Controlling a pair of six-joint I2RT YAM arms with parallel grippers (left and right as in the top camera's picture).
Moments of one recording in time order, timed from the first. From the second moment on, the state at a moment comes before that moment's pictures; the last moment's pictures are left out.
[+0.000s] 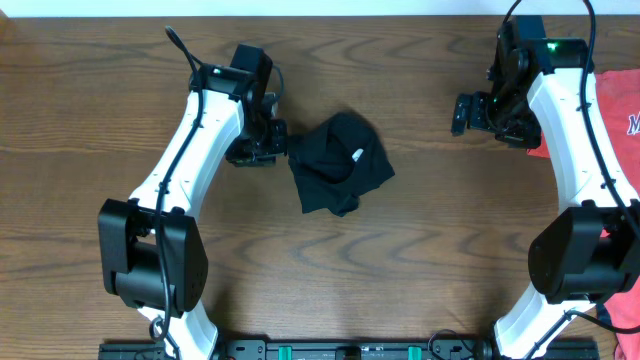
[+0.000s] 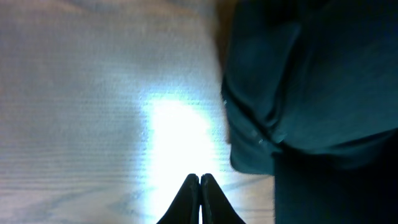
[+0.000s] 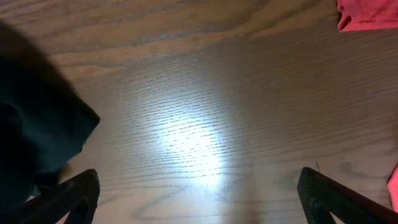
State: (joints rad) left arm -0.25 1.88 1.59 -1.23 0.18 -0.29; right arm 0.02 1.91 1.77 -1.36 -0.02 0.28
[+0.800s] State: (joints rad) left arm -0.51 2.10 1.54 -0.89 0.32 -0.35; right arm 0.02 1.91 1.77 -1.37 -0.03 0.28
